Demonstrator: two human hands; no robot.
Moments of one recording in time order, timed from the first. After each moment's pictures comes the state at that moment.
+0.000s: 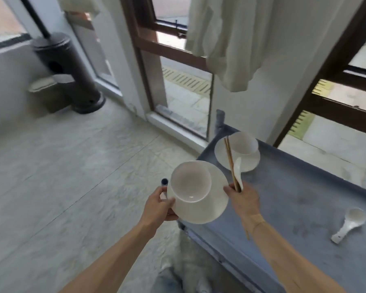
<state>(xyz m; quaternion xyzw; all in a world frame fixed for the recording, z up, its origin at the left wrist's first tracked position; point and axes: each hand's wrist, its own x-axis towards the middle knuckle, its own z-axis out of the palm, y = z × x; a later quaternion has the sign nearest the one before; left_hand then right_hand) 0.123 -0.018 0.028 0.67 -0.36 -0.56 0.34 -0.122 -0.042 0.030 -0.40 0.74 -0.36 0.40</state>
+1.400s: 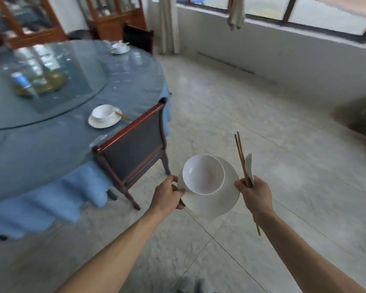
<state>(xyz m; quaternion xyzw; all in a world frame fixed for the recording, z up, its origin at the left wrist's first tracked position) 0.529 0.354 0.052 0.81 0.14 -0.11 0.56 0.540 0.101 0.058 -0.83 0.21 0.00 0.51</state>
